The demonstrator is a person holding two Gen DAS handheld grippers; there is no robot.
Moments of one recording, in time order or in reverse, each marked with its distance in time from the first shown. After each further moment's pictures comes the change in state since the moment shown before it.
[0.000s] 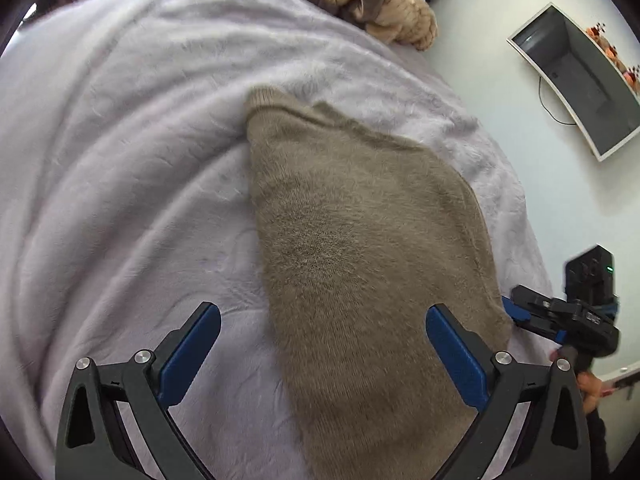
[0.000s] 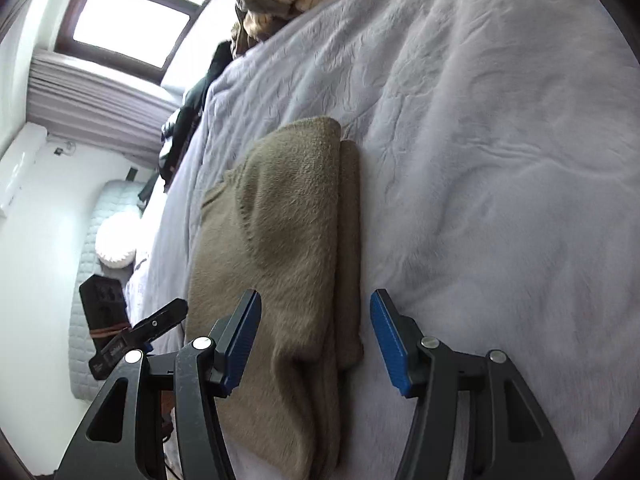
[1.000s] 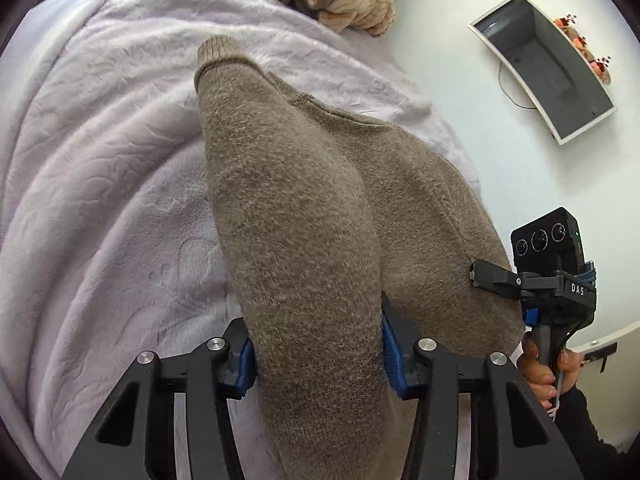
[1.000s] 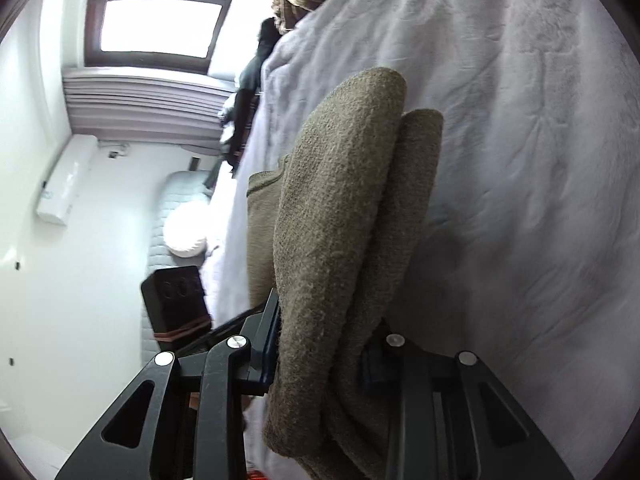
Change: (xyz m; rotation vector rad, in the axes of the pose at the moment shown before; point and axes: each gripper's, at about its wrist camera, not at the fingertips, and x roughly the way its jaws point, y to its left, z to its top) left arm -0.018 -0.020 0.004 0.072 0.038 -0.130; right arm 0.034 0.051 0.003 0.059 0.080 0.300
